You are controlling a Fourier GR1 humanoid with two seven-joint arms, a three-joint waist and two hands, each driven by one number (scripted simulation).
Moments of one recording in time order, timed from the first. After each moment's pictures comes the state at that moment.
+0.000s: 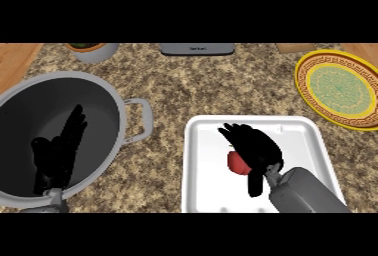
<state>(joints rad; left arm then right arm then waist) -0.01 0.13 0.05 -1.63 -0.12 0.09 0.25 -0.38 -0.33 0.61 -1.46 0.72 0.42 0.42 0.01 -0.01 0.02</state>
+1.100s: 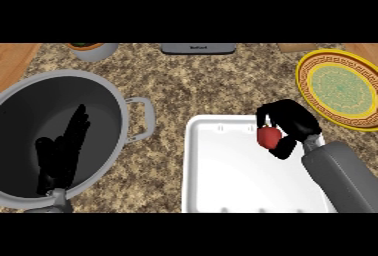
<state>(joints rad) -0.01 0.08 0.06 -1.65 -0.16 0.06 0.27 -0.46 -0.43 0.37 -1.20 0.73 0.18 0.00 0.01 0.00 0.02</state>
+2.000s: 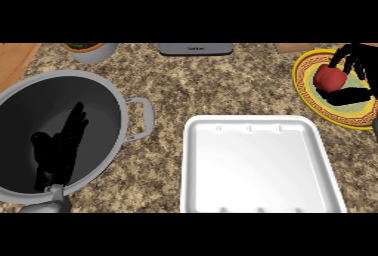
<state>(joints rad) -0.03 0.07 0.10 -1.63 -0.16 0.04 0.28 -0.56 -0.56 -0.05 -1.15 0.59 -0.09 -0.12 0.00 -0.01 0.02</state>
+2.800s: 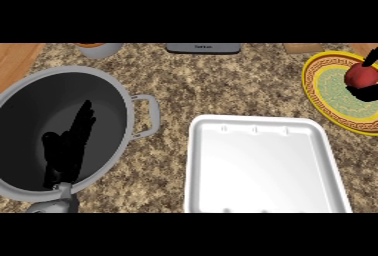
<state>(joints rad) -0.05 0.04 0.08 -1.63 -0.19 0.04 0.26 -0.72 -0.65 -0.18 -0.64 0.63 -0.17 -0.27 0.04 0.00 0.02</state>
